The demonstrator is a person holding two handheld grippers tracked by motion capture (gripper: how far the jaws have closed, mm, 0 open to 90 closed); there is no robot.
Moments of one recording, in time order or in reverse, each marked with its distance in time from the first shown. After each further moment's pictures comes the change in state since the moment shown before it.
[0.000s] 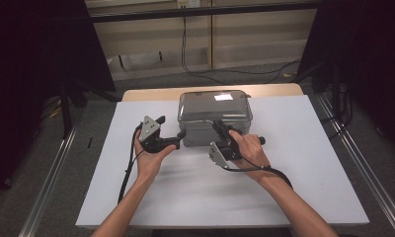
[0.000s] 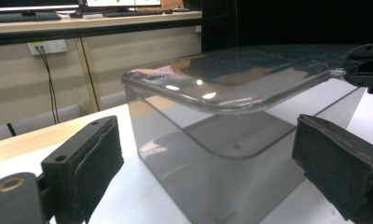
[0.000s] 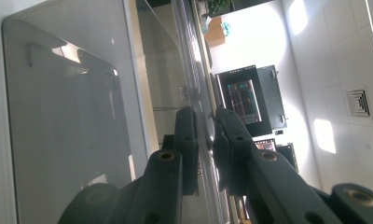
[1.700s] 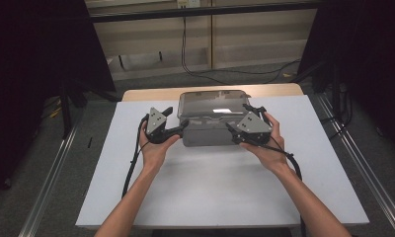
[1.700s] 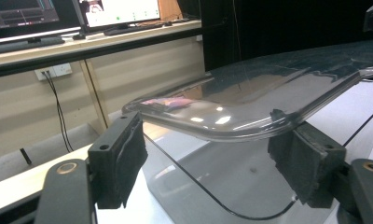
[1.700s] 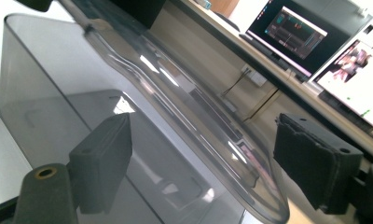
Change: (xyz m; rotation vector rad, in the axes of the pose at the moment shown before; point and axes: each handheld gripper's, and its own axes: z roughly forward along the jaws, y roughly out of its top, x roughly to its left) left arm 0.003 0.013 0.022 -0.029 0.009 0.098; right arm -0.040 -0.066 0.000 0.014 0.137 0.747
